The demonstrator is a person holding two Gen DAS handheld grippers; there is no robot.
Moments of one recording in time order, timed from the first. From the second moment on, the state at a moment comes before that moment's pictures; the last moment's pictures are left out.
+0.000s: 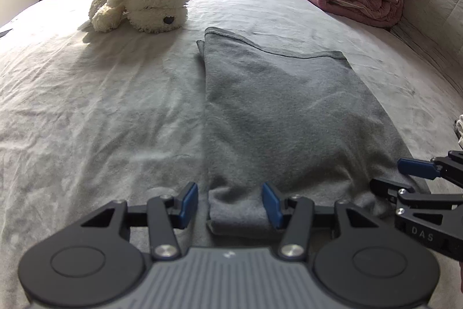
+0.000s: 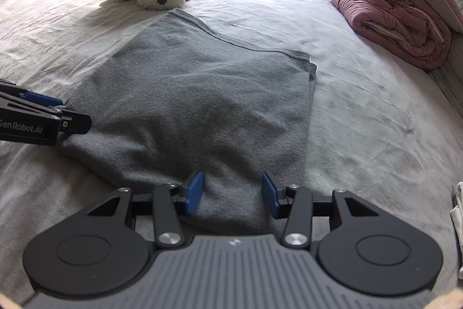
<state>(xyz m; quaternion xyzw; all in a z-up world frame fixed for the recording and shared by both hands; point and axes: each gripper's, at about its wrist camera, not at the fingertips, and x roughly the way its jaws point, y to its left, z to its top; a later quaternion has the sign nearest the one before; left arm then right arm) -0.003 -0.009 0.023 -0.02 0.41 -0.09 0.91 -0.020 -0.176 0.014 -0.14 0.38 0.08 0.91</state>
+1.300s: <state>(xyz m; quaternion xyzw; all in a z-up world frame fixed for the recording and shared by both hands) -0.034 0.002 0.047 -0.02 0.37 -0.14 0.92 -0.039 -0.212 0.034 -0.07 0.38 0.10 0.92</state>
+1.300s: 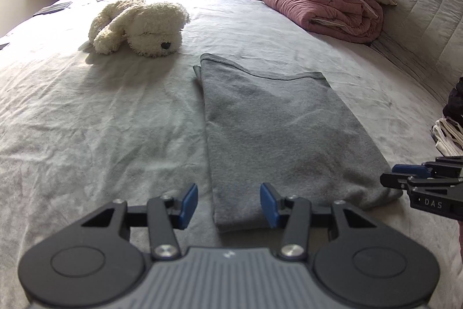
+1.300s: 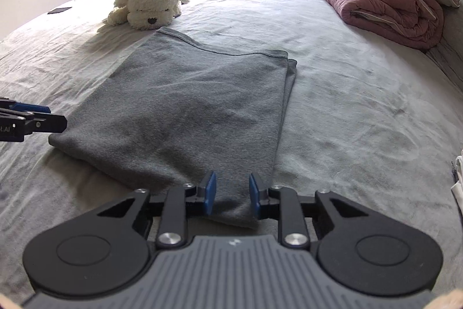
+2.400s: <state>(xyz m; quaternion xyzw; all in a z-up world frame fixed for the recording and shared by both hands) -0.034 -0.003 0.022 0.03 0.37 -0.14 0.92 -0.040 -0.221 0.022 -0.05 0.40 0.11 0.91</state>
